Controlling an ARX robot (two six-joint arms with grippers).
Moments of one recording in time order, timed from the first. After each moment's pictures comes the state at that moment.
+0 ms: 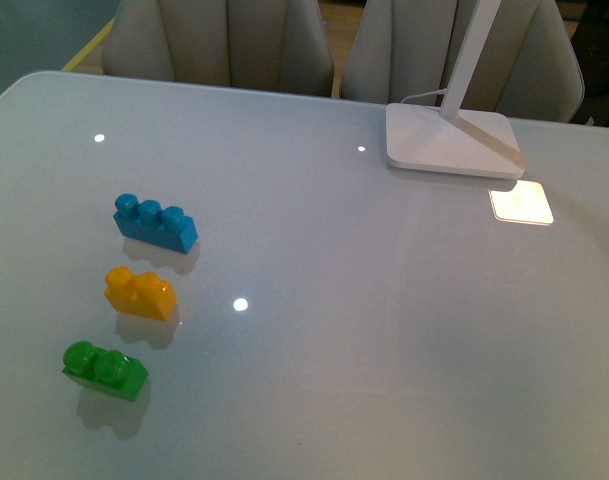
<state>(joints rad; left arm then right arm) 0.00 0.01 0.01 0.00 0.00 0.00 0.00 0.01 0.01 0.00 0.00 0.00</state>
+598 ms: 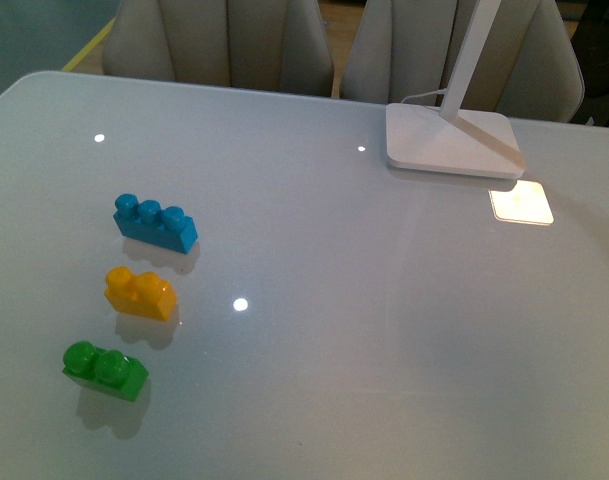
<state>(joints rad) 0.00 0.01 0.01 0.00 0.00 0.00 0.00 0.01 0.01 0.00 0.00 0.00</state>
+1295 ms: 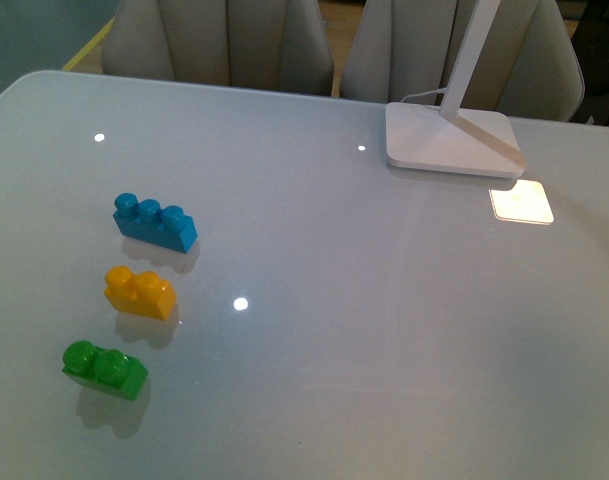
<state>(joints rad) 0.00 0.01 0.01 0.00 0.00 0.00 -0.37 0.41 0.16 -0.10 0.00 0.04</state>
